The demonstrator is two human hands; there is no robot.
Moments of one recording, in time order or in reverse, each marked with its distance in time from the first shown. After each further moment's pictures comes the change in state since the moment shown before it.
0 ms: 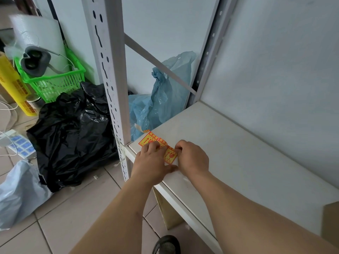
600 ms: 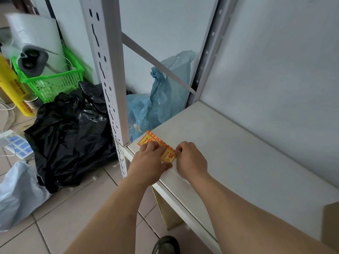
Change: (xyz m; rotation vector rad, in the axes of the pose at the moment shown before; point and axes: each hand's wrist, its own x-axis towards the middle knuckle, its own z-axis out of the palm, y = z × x) left_hand 0.003 -0.007 -0.007 -0.013 -0.027 0.034; right_hand -0.002 -0.002 0.001 0.040 -0.069 0.066
